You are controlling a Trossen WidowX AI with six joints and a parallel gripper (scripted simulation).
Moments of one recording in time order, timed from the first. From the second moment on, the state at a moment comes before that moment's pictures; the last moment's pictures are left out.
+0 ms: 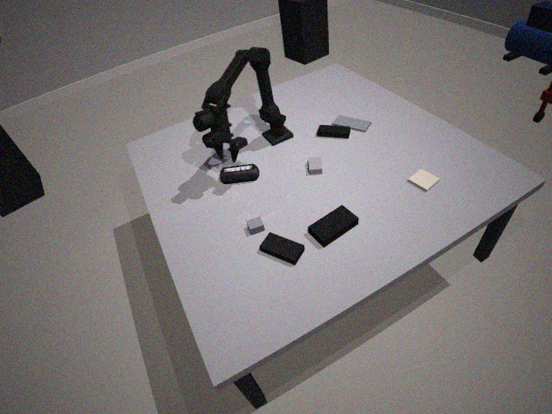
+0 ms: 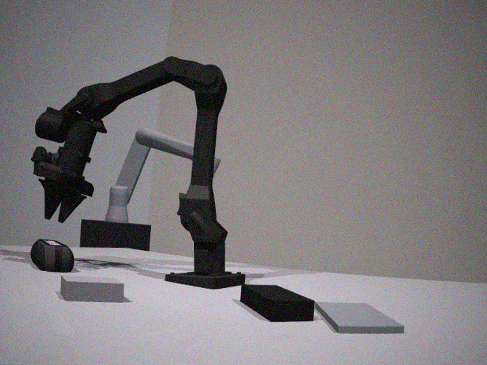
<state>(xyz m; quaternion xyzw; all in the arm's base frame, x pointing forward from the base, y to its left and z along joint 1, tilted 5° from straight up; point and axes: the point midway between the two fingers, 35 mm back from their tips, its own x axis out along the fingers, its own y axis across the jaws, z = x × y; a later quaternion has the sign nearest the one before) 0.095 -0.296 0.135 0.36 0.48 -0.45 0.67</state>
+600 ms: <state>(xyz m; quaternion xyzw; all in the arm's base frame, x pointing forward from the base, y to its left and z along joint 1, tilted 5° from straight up) 0.092 -0.324 0.129 0.60 0.30 -0.64 0.37</state>
